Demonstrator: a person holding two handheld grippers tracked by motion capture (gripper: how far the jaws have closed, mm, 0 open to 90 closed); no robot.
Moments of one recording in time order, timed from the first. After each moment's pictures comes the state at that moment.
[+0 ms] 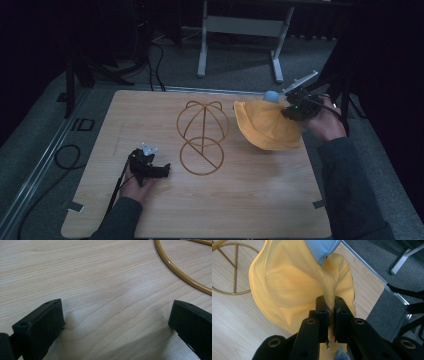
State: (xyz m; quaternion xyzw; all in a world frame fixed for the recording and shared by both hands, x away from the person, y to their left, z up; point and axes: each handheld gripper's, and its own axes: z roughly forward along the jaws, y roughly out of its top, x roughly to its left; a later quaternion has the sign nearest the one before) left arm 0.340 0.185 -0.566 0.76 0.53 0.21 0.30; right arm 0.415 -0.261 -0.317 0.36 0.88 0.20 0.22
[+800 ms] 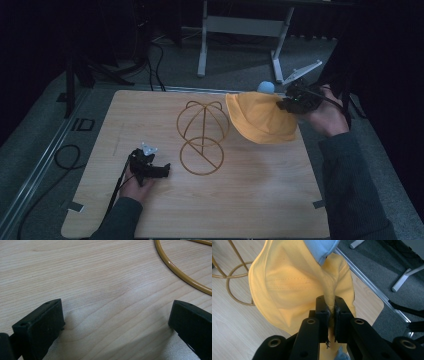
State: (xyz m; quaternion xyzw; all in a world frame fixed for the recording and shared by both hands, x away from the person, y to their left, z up) left arm 0.340 0.185 -0.566 0.76 0.53 0.21 0.30; right arm 0.403 -0.245 -0.282 0.32 0.89 0.24 0.23
